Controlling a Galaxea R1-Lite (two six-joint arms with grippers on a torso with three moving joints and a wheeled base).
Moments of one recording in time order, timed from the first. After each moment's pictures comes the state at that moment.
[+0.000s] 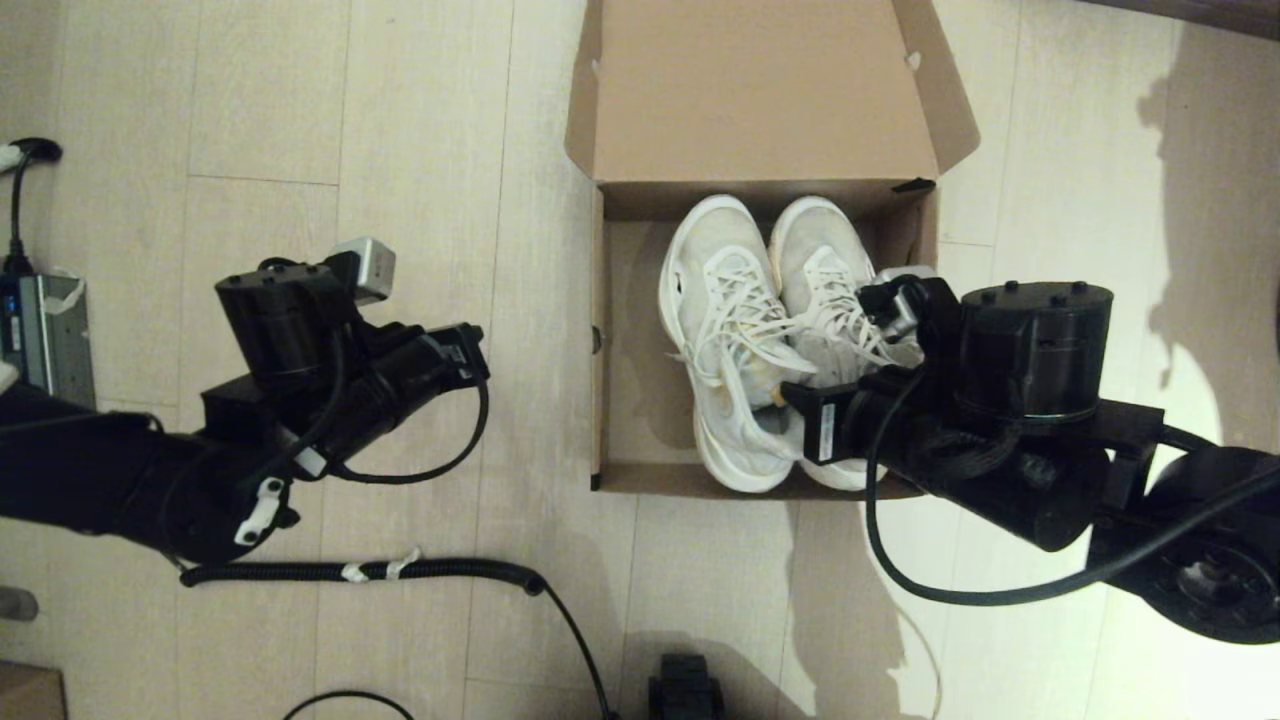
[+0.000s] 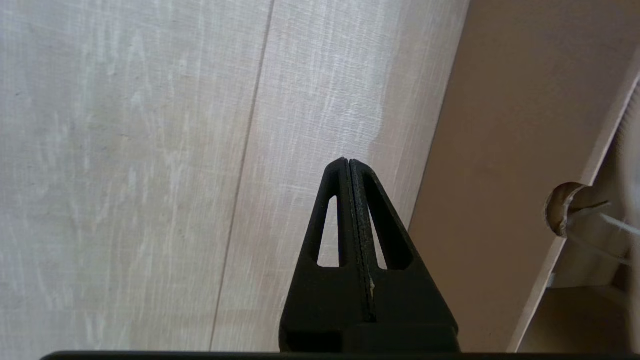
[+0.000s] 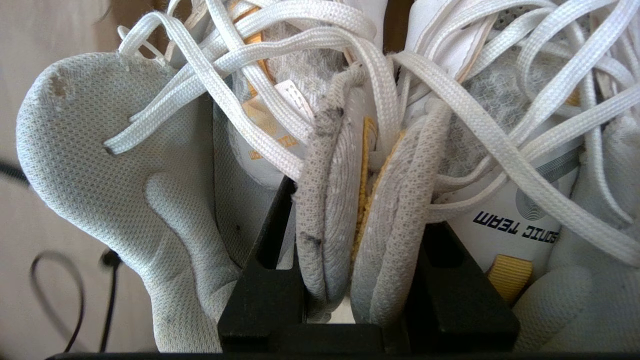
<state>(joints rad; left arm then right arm) -0.30 1.82 -0.91 -0.87 0.06 -0.20 0.64 1.68 -0.88 -0.60 -0.23 0.11</state>
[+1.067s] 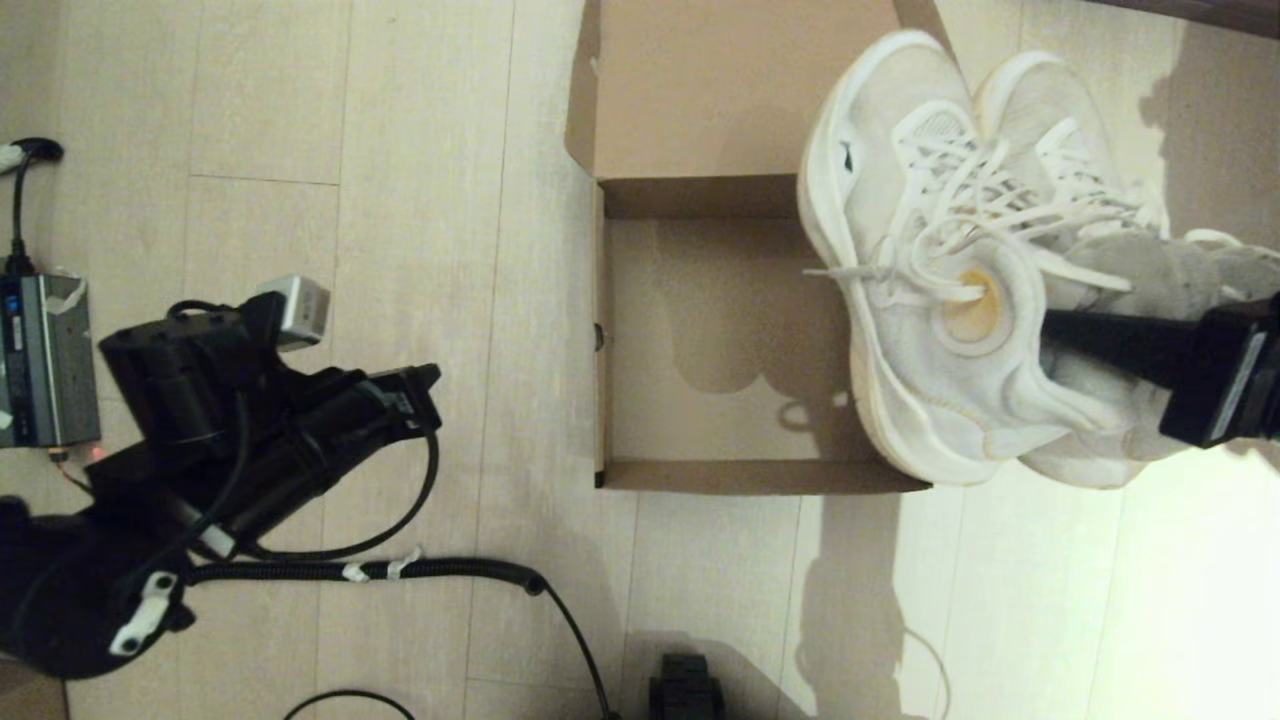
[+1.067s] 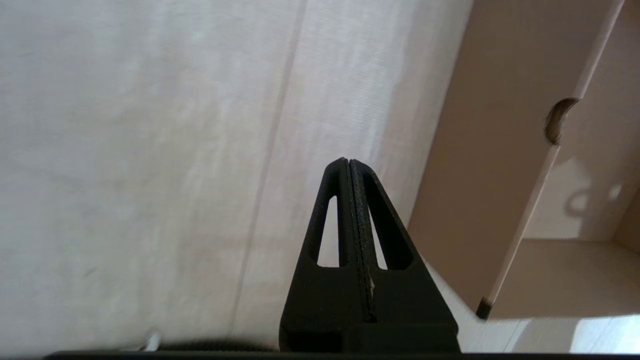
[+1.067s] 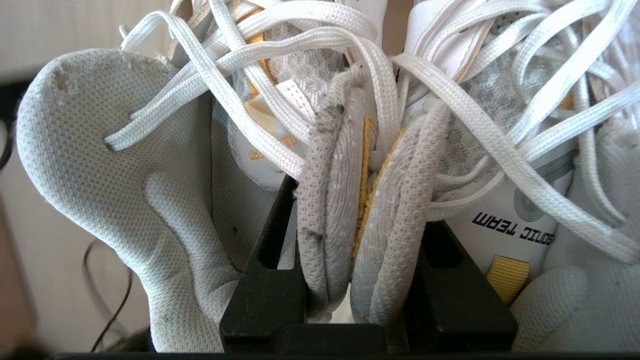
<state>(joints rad) -0.27 1.65 -0.64 -0.94 0.06 -0.20 0.61 1.11 -0.92 -0.10 -0.23 0.11</state>
